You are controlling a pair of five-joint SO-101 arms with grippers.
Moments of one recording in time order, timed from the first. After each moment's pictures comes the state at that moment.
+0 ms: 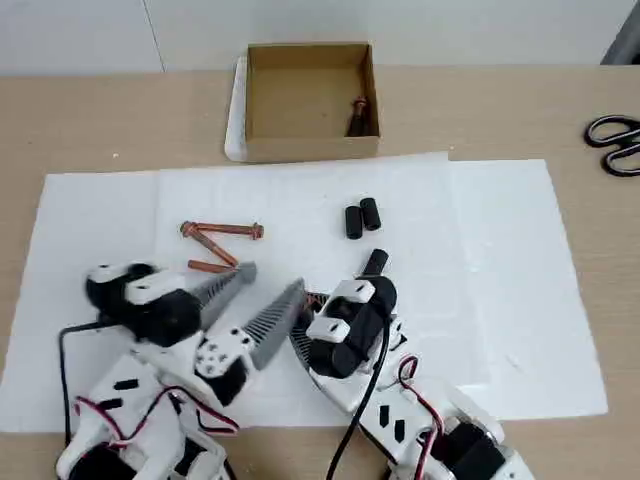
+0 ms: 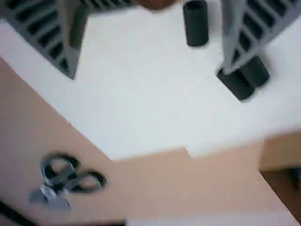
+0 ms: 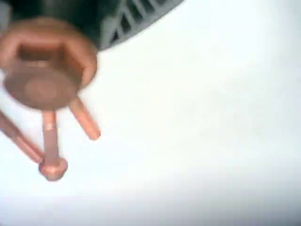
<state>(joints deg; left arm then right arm) 26.1 -99.8 61.6 60.2 18.4 -46.7 -103.3 78.1 51.1 0.7</state>
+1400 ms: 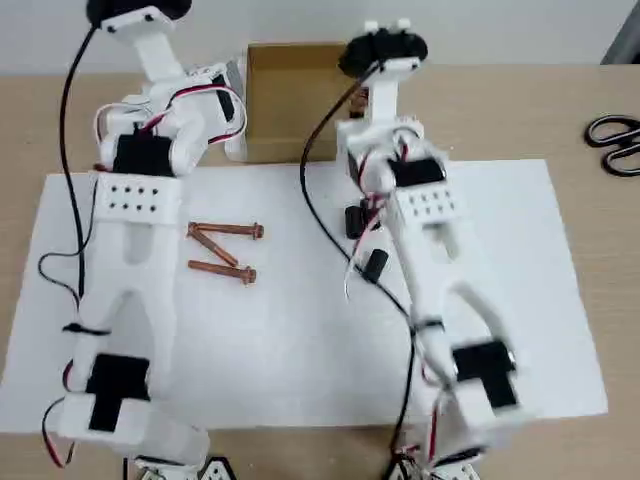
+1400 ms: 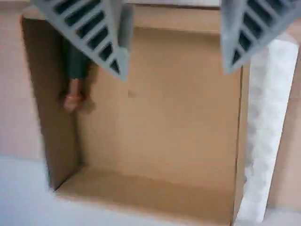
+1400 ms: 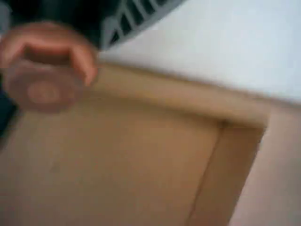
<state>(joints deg) 1.6 4.3 -13.9 54.2 22.9 -15.1 10.2 -2.8 34.4 -7.6</state>
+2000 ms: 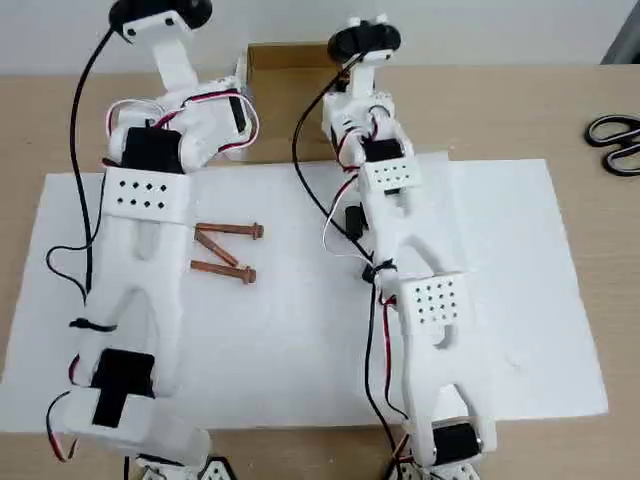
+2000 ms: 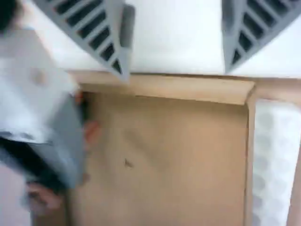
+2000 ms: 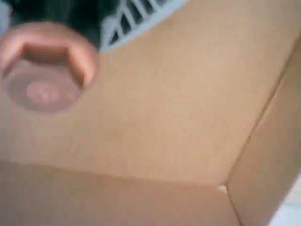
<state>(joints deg) 4.2 3.7 -16.7 64.2 22.9 -15.0 65.8 -60.4 26.5 -7.6</state>
